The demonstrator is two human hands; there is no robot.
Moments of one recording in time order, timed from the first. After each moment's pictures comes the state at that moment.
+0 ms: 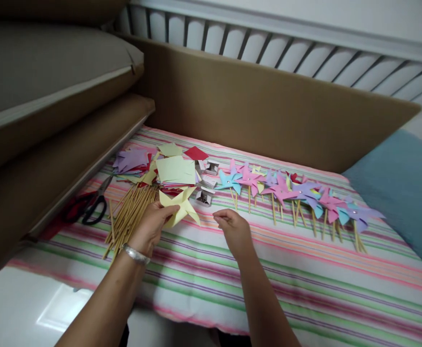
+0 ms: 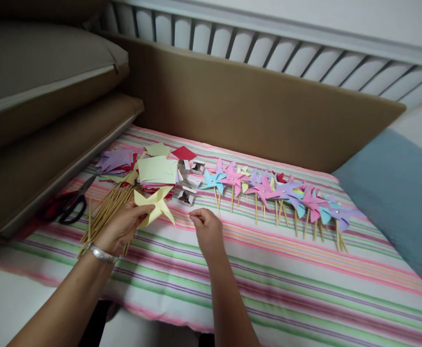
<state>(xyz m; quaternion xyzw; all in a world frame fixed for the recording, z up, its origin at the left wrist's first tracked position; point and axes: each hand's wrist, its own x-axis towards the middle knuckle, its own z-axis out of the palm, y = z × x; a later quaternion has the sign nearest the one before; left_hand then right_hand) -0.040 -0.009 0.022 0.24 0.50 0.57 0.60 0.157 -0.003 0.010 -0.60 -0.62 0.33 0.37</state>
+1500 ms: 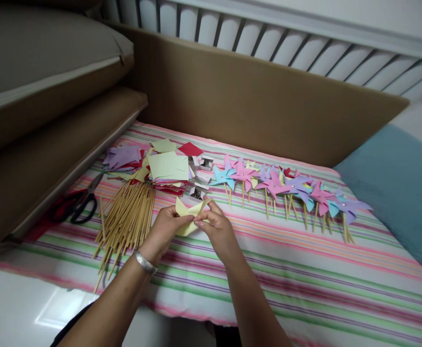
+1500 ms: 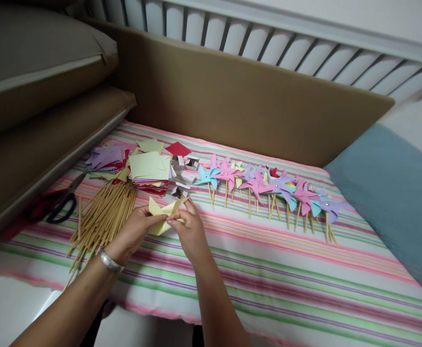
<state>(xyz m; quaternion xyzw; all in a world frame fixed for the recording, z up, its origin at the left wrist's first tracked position) 0.001 -0.019 0.011 0.31 0.47 0.52 0.64 0.142 -0.015 0.020 -0.50 -0.62 0.44 0.41</state>
